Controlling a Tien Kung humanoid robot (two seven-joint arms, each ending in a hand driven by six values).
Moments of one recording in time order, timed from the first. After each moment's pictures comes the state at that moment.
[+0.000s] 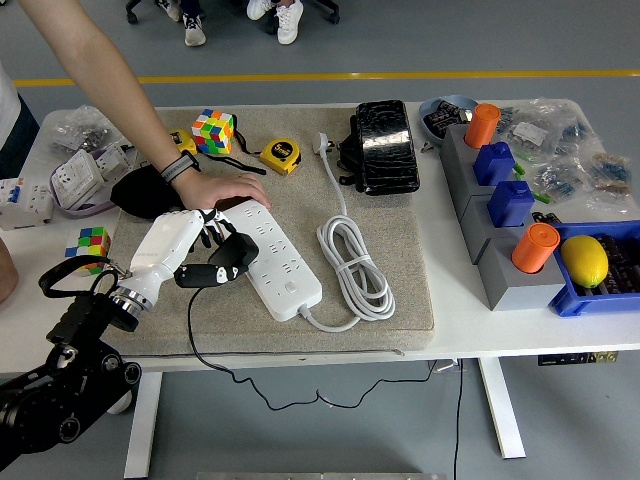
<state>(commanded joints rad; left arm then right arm) -0.33 0.29 -0.83 -1.08 1.88 0.51 -0.16 0.05 -0.23 1.11 0.18 -0.12 -0.11 0.05</state>
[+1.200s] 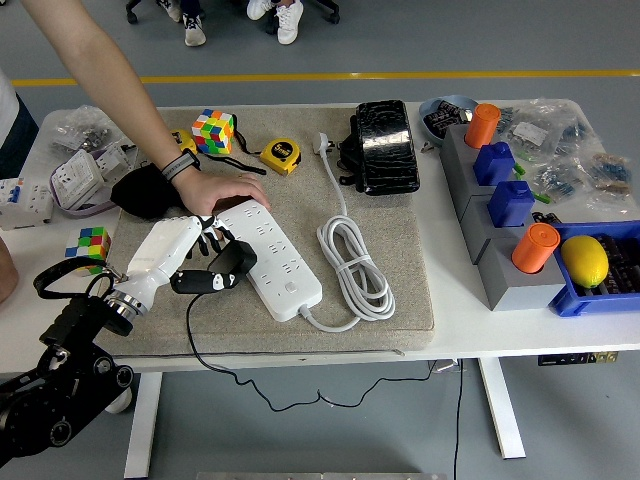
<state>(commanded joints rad) -0.32 0.31 -0.82 -1.09 1.86 0.47 -0.17 0.05 -0.23 1.13 0.18 -0.14 -0.10 0.06</state>
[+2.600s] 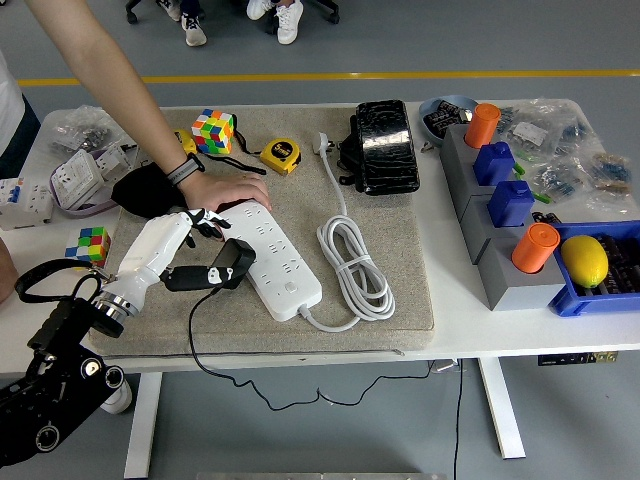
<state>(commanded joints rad) -0.24 0.34 -0.89 -1.19 1.75 0.49 -0.26 0.04 -0.23 1.14 0.18 -0.15 -0.10 0.06</state>
